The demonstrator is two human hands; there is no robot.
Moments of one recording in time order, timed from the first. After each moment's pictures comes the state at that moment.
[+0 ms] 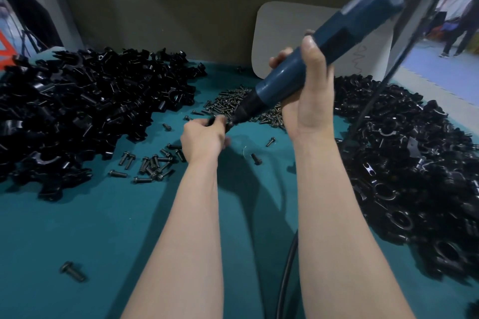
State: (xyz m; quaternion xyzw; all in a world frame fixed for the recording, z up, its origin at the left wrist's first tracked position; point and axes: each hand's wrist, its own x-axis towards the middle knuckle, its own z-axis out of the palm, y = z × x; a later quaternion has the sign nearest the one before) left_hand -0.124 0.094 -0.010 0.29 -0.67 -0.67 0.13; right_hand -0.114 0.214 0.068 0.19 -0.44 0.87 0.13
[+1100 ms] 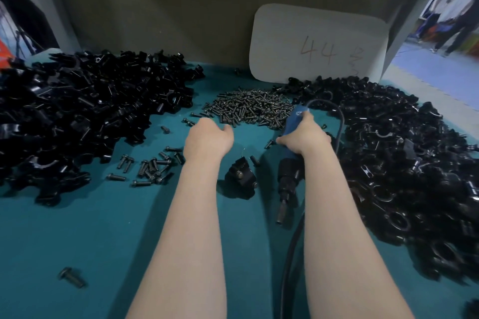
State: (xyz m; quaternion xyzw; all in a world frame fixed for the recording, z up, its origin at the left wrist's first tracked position) left_hand -0.119 0.090 0.005 0.18 -0.88 -0.45 0.03; right_hand -0.150 0.255 0.019 -0.16 -0.94 0.29 -0.05
